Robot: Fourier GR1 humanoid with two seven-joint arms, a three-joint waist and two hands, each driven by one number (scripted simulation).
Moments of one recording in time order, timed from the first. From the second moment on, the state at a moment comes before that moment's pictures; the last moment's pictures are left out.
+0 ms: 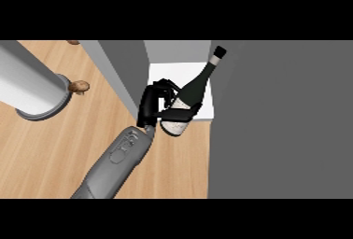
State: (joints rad) left arm -0.64 0.00 -0.36 -0.88 0.09 0.56 -0.14; right arm 0.43 -0.19 0.00 -2.37 -0.41 0.38 0.16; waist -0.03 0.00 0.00
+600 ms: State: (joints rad) left arm -0.80 0.00 -0.44 -0.56 0.16 0.66 -0.15; right arm 0.43 -0.19 -0.01 -2.37 -0.43 0.40 0.15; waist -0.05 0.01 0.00
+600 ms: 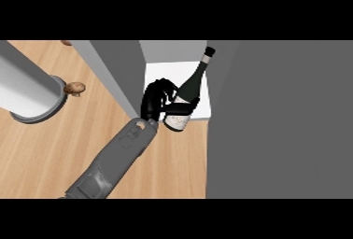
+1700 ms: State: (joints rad) left arm -0.99 0.00 -0.28 -0.22 0.34 0.70 -0.34; right arm 0.45 -0.21 -0.03 -2.35 -0.47 0.45 0.11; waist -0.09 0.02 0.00
